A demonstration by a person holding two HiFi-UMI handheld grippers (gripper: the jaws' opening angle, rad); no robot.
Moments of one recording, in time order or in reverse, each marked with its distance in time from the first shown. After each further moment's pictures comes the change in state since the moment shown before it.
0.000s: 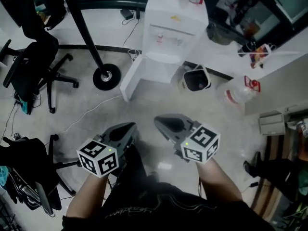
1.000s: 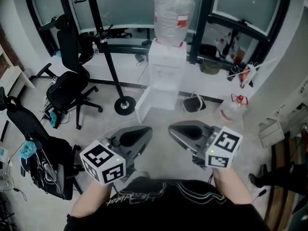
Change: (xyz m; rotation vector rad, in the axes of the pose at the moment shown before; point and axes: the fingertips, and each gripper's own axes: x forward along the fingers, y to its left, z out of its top) left arm -0.193 -0.345 0.090 0.388 -0.186 -0.109; right arm -0.267 0.253 0.146 -0.207 -0.230 0.132
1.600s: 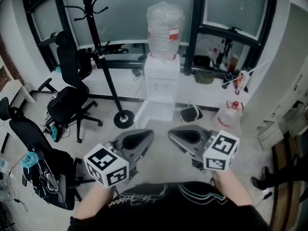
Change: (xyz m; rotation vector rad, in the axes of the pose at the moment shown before) left arm -0.001 -0.034 0.025 0.103 -0.035 -0.028; right arm -0.024 0.018 0.015 -0.055 -0.029 -0.046
